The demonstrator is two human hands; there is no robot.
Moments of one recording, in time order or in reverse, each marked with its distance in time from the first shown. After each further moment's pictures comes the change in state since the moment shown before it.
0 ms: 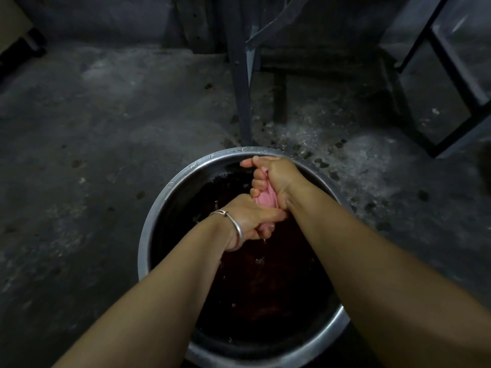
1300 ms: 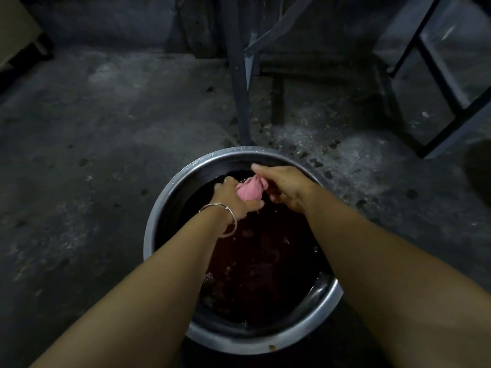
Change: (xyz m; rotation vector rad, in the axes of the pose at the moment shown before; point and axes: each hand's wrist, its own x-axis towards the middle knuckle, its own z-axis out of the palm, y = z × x) left_hand 0.008 -0.007 -0.021 0.516 0.394 0.120; right_hand -0.022 0.000 -0.026 -0.479 0.084 0.041
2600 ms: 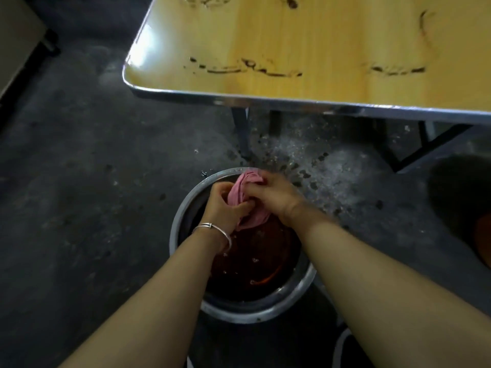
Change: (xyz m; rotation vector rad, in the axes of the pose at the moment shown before) left_hand -0.074 0.097 -0.062 -0.579 0.090 -0.038; right_hand -0.083 -0.115 0.006 -0.120 -0.007 -0.165
